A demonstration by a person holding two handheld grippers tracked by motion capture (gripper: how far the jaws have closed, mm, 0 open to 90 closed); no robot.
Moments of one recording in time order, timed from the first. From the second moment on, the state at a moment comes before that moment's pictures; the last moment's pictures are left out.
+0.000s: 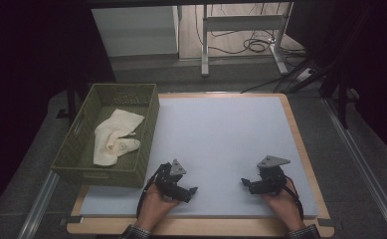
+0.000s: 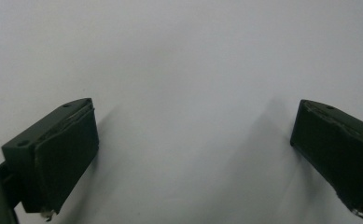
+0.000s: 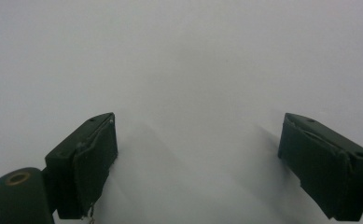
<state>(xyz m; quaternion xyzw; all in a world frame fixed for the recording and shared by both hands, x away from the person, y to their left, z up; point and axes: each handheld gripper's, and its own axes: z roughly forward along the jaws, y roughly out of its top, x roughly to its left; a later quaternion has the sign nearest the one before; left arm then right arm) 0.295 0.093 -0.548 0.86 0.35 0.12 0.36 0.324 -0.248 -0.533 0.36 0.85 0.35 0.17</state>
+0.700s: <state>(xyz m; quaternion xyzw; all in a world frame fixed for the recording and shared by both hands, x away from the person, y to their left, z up) 0.296 0.093 -0.548 0.86 0.35 0.12 0.35 0.324 -0.248 -0.533 0.36 0.85 0.35 0.17</state>
